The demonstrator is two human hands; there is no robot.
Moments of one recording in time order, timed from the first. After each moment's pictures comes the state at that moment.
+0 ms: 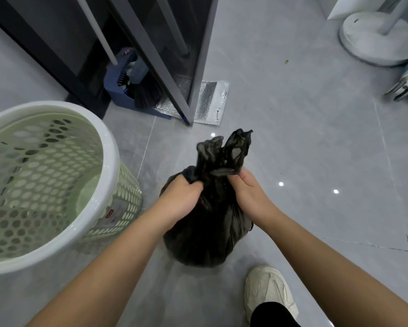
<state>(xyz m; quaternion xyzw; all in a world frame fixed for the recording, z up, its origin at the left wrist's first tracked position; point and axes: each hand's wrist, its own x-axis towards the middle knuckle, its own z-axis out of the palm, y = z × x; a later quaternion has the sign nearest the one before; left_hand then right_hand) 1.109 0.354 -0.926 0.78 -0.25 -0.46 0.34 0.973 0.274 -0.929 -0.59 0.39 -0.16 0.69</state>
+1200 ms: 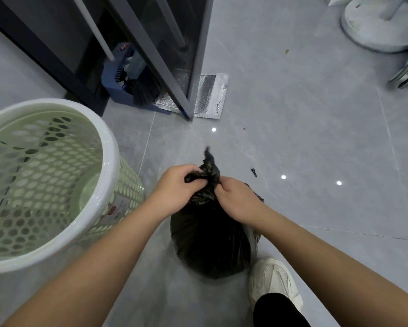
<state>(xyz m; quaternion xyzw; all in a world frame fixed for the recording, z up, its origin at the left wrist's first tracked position) 1.124 0.359 -0.939 0.74 -0.37 -0.43 0.36 0.984 0.287 -0.938 -0.79 0.39 0.03 0.46</state>
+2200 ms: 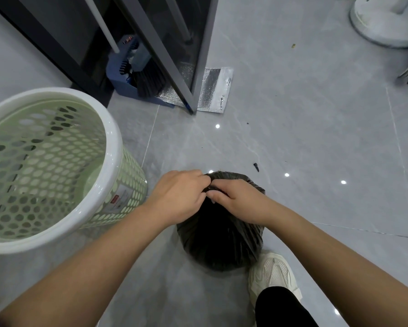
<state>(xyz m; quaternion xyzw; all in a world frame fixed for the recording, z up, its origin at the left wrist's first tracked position) 1.111 0.377 -0.919 0.72 -0.68 -0.14 0.00 0.965 0.288 -0.943 -0.86 0.23 0.04 0.45</state>
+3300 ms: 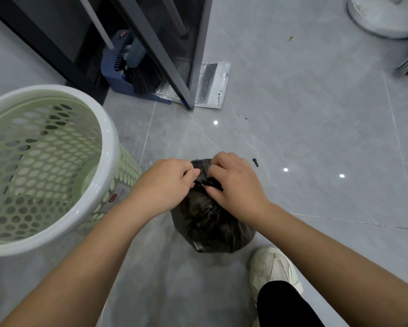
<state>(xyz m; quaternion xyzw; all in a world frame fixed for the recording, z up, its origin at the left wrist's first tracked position) 1.126 0.376 -0.895 0.80 -0.50 -0.29 0.13 0.978 0.298 -0.952 -0.94 0.26 -0.12 0.18</state>
